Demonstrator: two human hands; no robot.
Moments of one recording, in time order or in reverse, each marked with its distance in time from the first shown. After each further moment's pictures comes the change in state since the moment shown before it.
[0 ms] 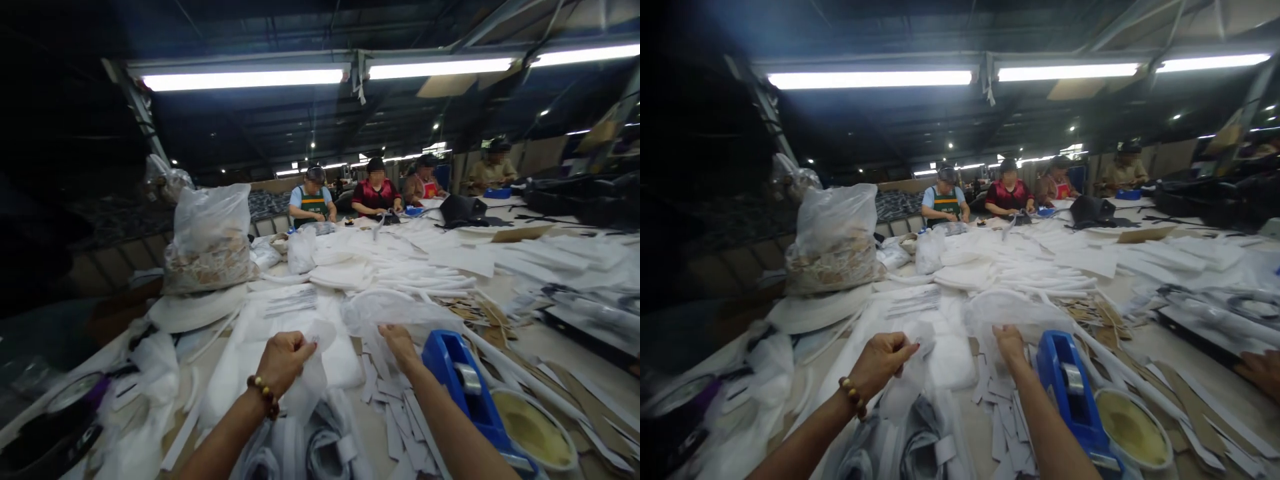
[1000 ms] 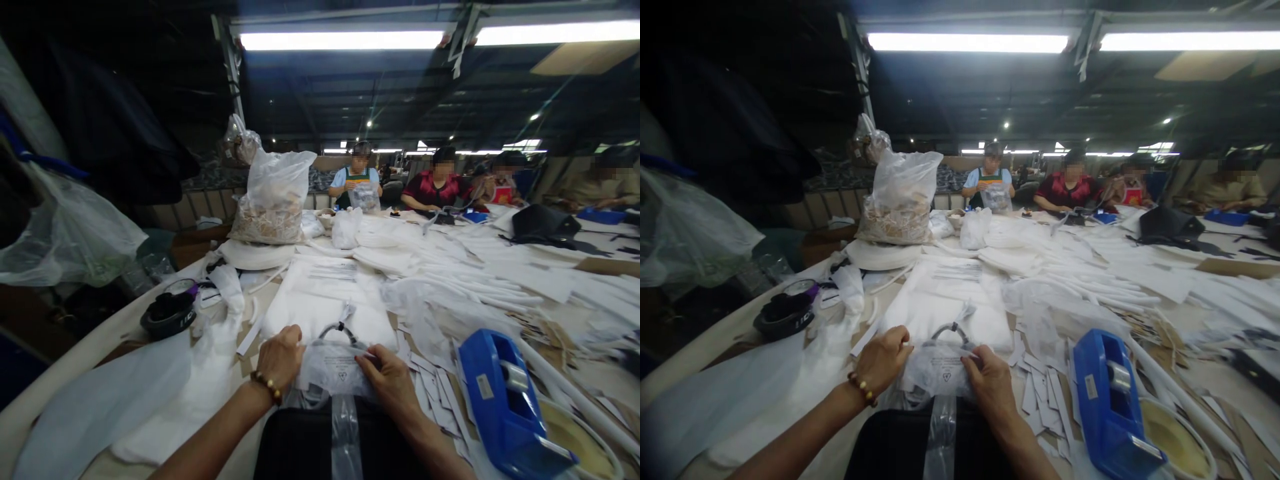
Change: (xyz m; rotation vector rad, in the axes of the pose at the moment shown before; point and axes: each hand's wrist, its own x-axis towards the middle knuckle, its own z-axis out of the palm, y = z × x) left_hand -0.106 -0.083 -0.027 0.313 0.058 -0.117; right_hand -0.173 -0.039 0.028 -0.257 -0.560 -0.225
